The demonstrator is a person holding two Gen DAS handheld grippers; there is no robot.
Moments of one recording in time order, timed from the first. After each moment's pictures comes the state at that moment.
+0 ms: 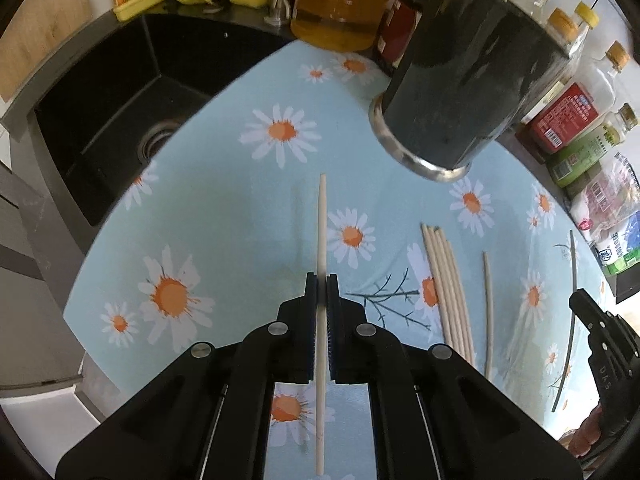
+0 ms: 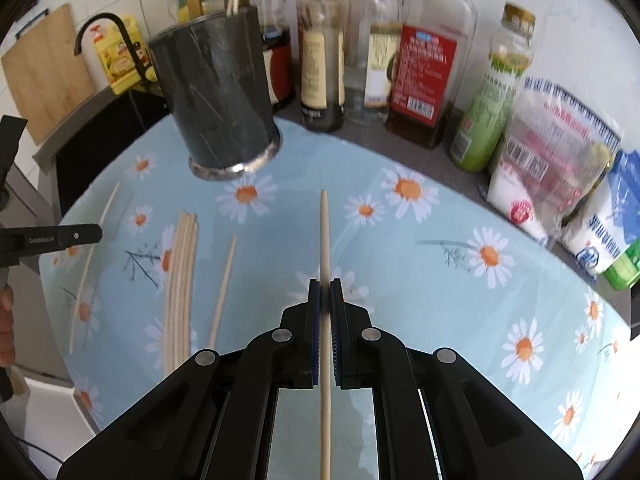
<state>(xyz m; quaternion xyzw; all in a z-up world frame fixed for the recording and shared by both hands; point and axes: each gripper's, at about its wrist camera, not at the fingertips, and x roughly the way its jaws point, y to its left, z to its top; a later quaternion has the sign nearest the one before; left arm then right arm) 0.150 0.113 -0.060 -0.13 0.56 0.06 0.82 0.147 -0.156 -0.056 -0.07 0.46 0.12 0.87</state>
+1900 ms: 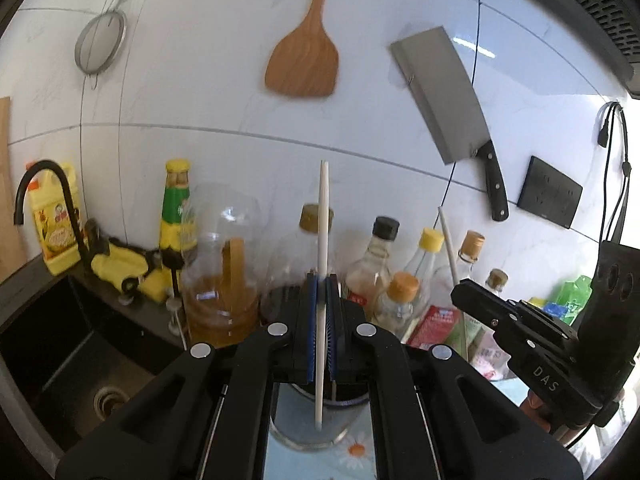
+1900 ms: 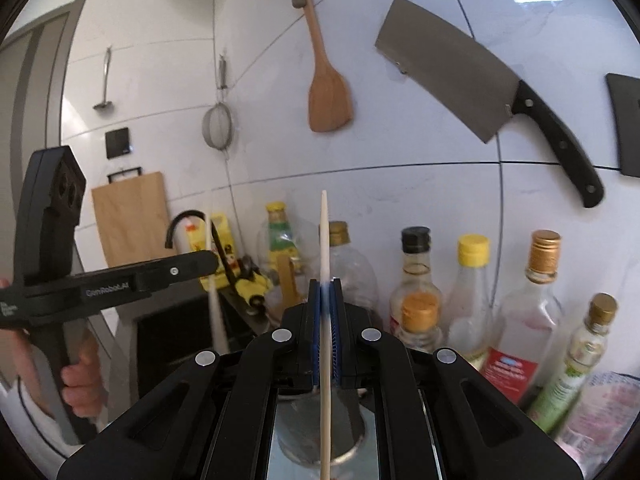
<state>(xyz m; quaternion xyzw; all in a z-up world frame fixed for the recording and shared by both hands) 0.218 0.087 0.114 -0.07 0.19 -0.09 0.97 0.223 -0.117 0.080 0.03 0.13 0.29 0.95</state>
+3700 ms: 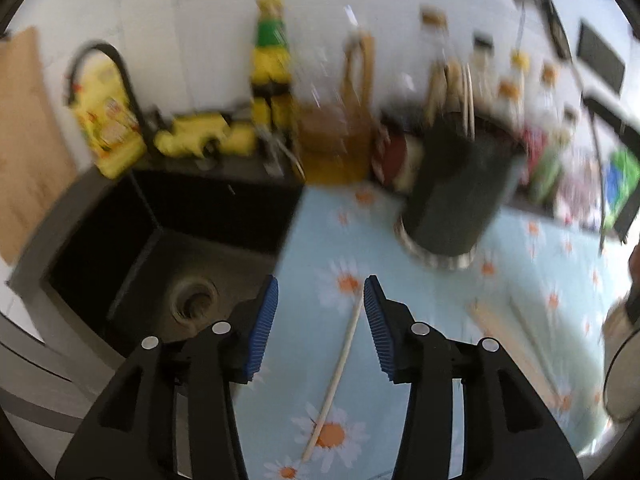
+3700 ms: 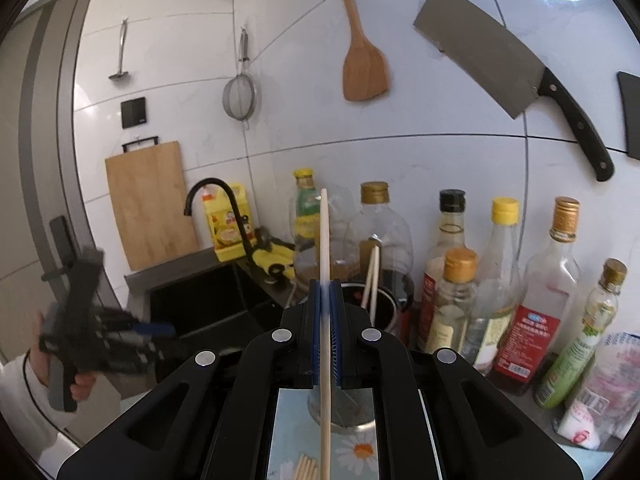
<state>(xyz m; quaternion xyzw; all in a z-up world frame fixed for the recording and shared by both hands) 0.172 0.183 -0.012 0.02 0.42 -0.05 0.90 0.178 -0.090 0.059 0.00 0.17 0.29 0.94</state>
